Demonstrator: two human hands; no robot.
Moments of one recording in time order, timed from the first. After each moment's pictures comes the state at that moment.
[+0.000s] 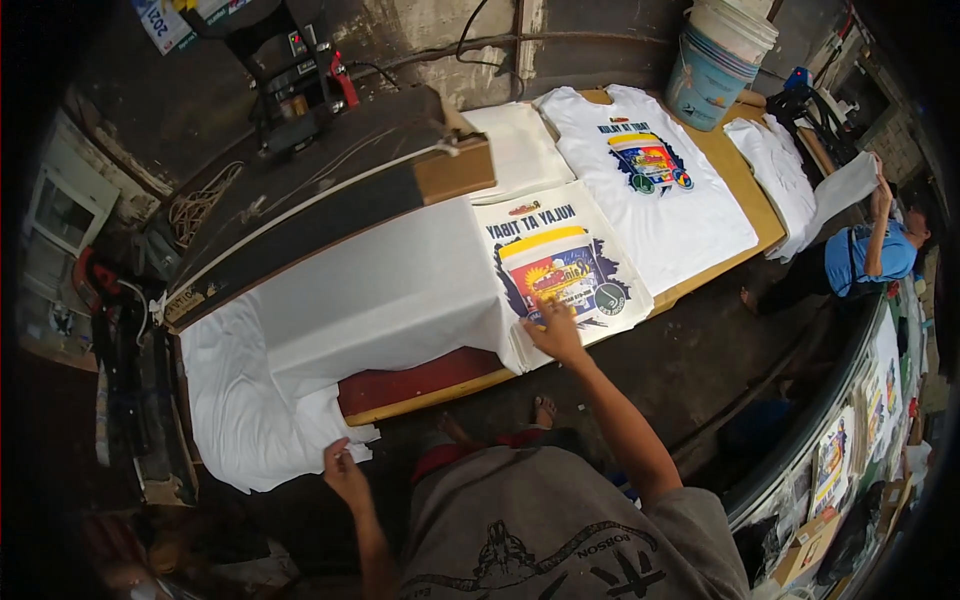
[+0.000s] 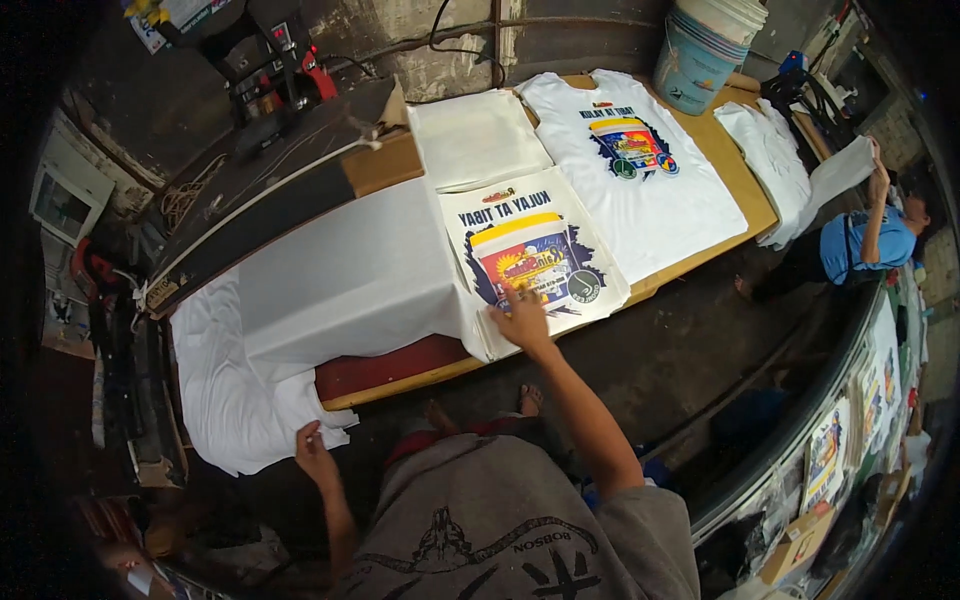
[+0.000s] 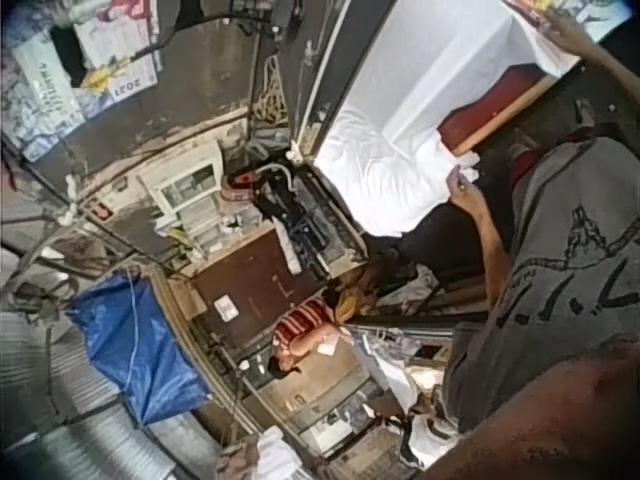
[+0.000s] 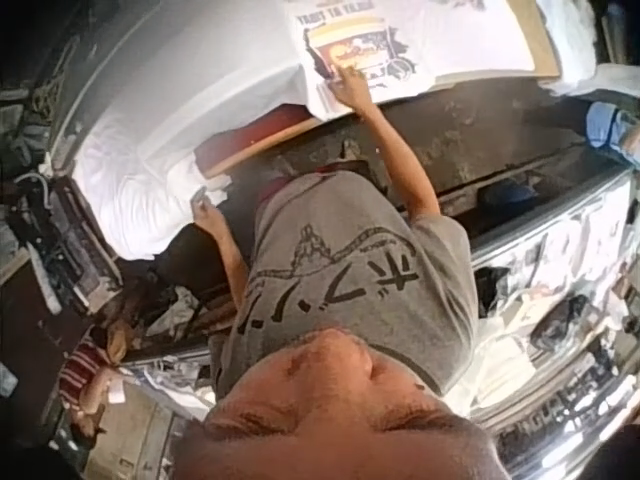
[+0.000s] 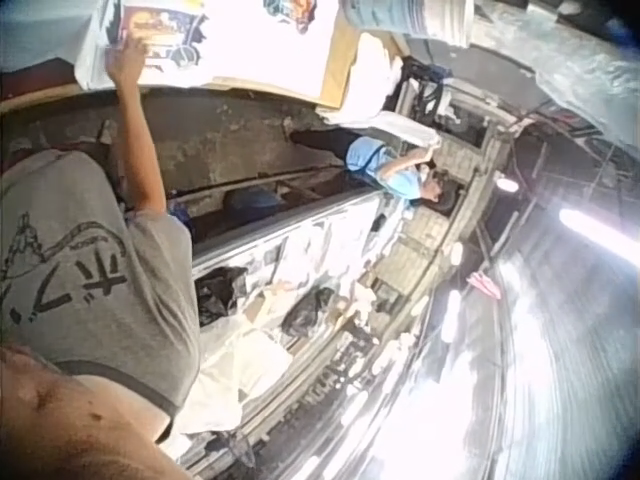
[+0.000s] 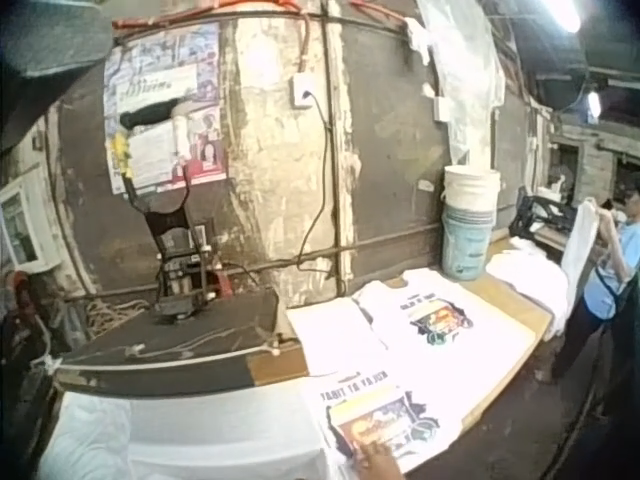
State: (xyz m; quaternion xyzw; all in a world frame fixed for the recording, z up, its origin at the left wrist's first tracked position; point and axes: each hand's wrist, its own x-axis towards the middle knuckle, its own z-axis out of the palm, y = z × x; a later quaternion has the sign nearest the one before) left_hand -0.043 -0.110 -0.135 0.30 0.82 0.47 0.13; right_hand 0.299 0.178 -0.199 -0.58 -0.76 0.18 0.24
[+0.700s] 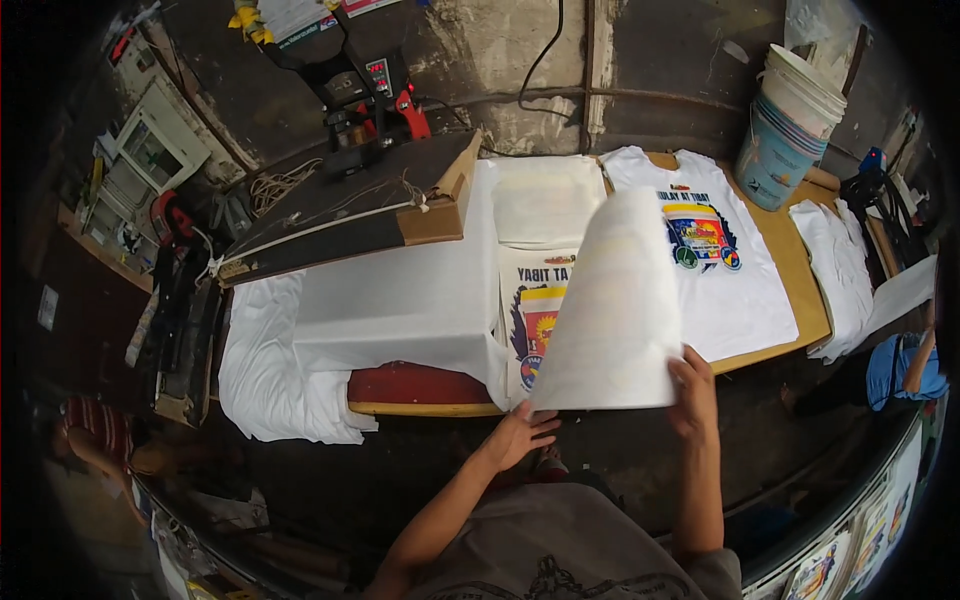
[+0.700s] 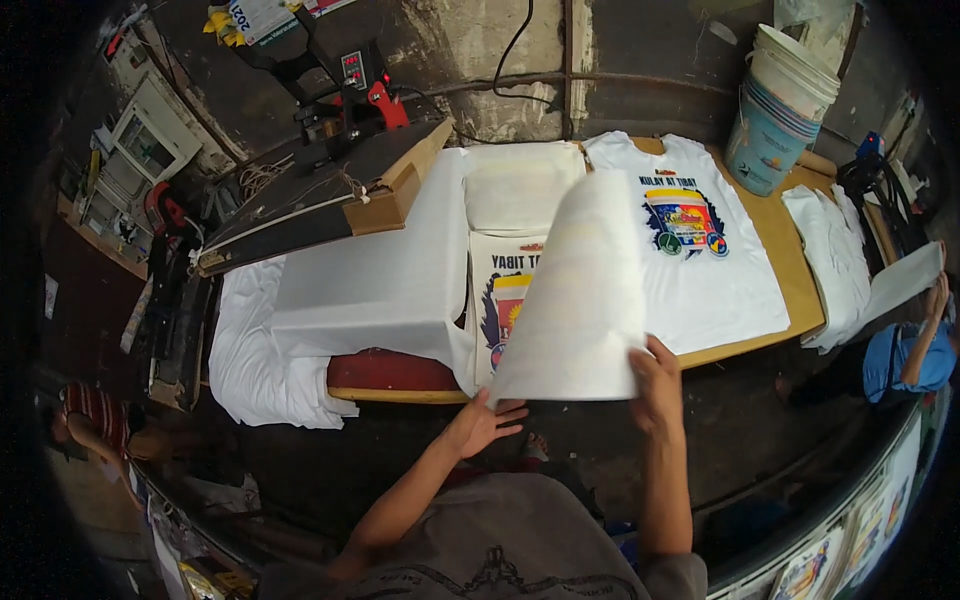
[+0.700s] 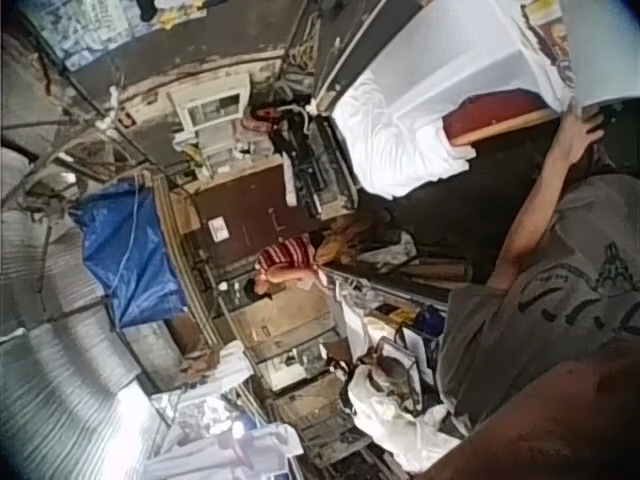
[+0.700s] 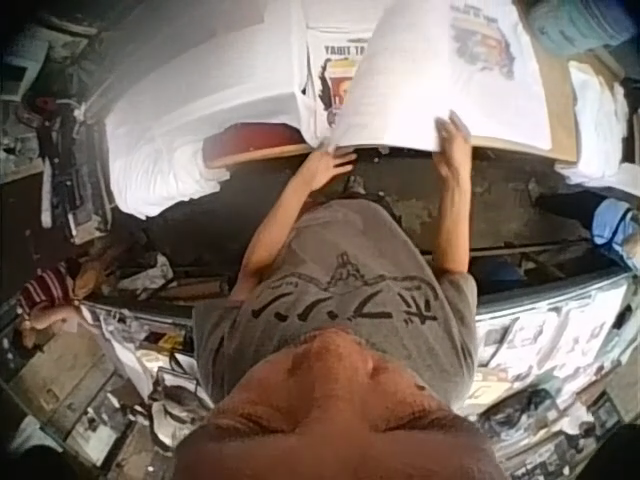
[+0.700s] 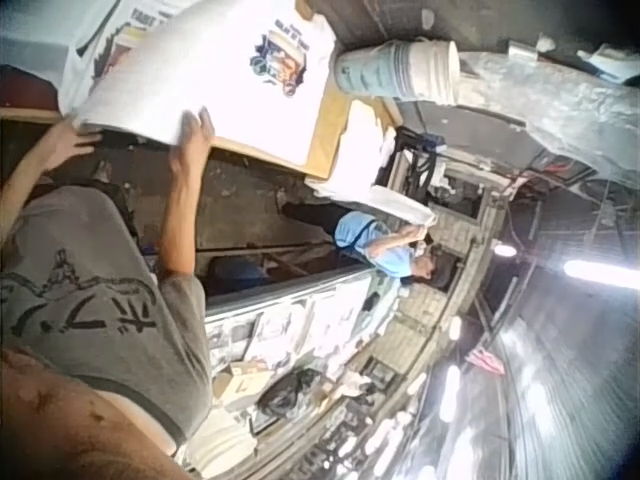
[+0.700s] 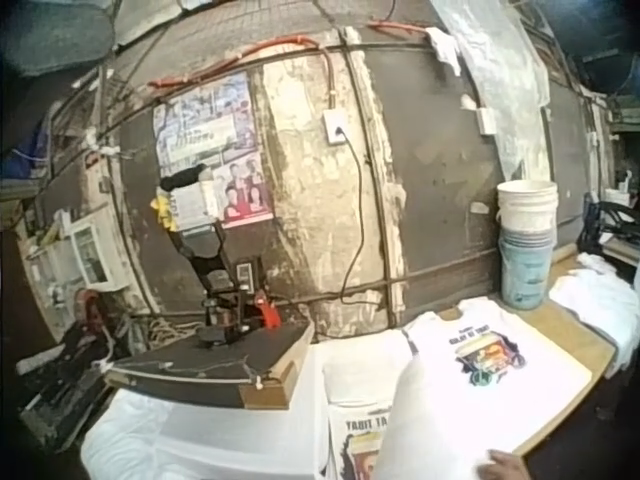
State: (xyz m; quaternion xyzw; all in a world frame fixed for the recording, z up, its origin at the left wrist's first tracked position) left_hand 0.216 0.052 -0.144 0.06 0.30 0.52 0.80; right_hand 0.469 0.194 0.005 -0.45 -0.35 0.70 0.44
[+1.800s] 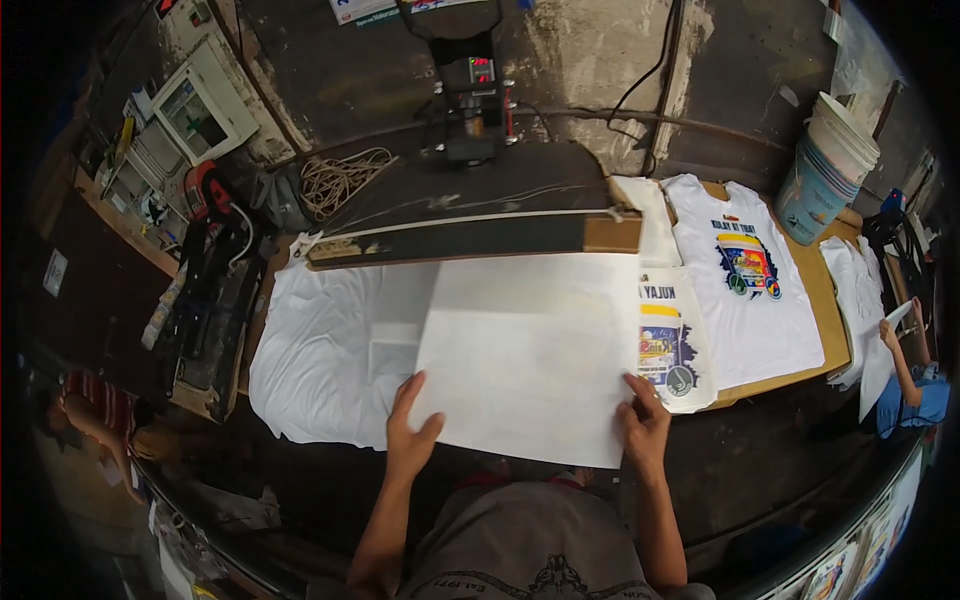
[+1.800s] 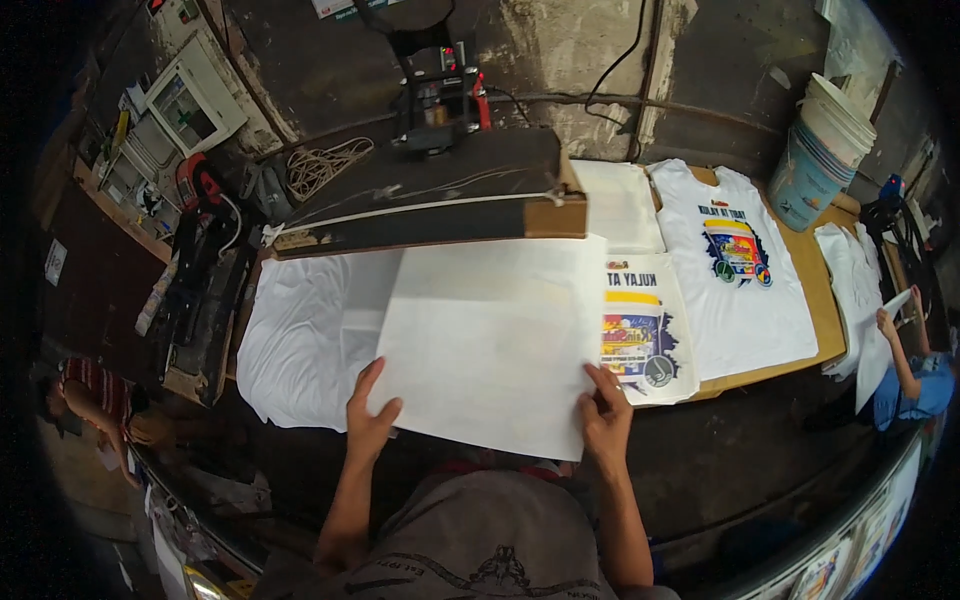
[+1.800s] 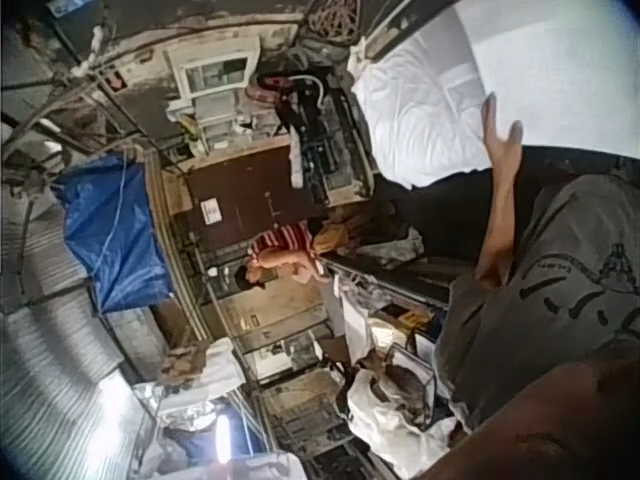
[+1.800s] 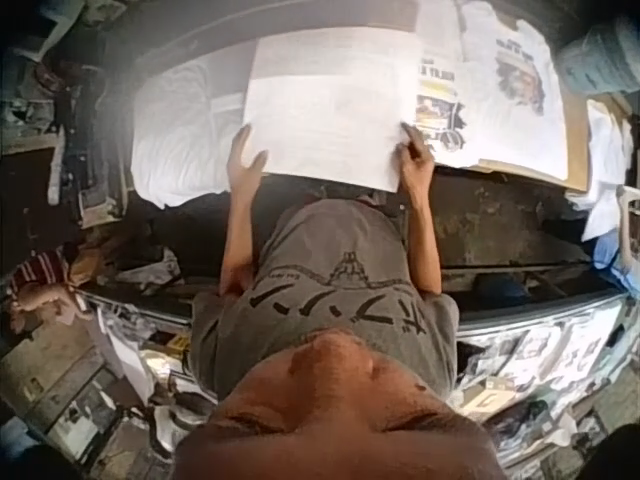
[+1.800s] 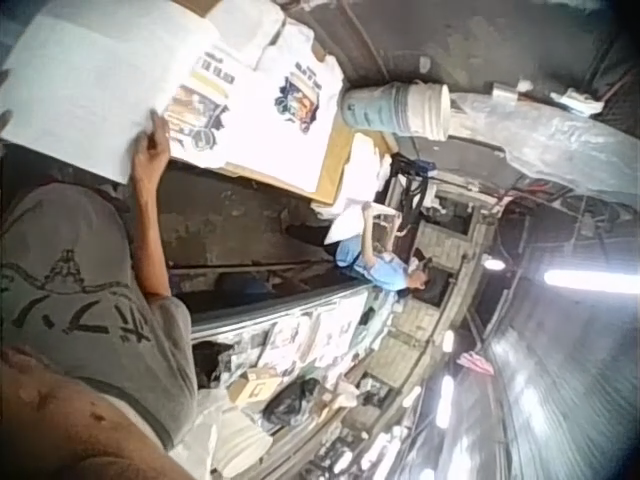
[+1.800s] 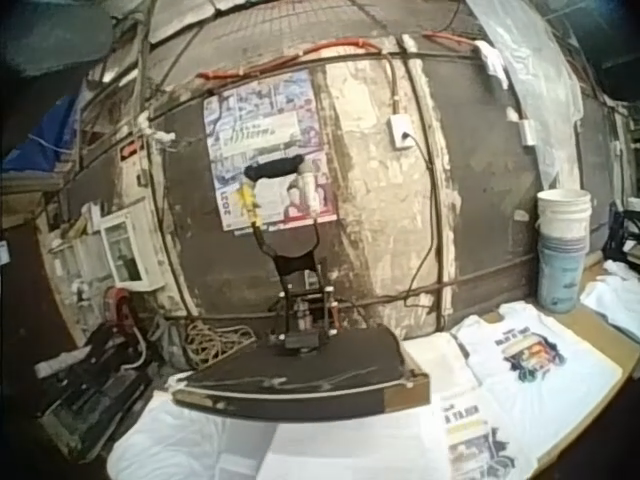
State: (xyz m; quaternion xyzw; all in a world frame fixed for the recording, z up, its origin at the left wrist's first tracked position) left_hand -0.016 -0.052 -0.013 0.44 0.70 0.53 0.20; right_hand 0.290 0.093 -0.027 -0.47 -0.61 0.47 0.43
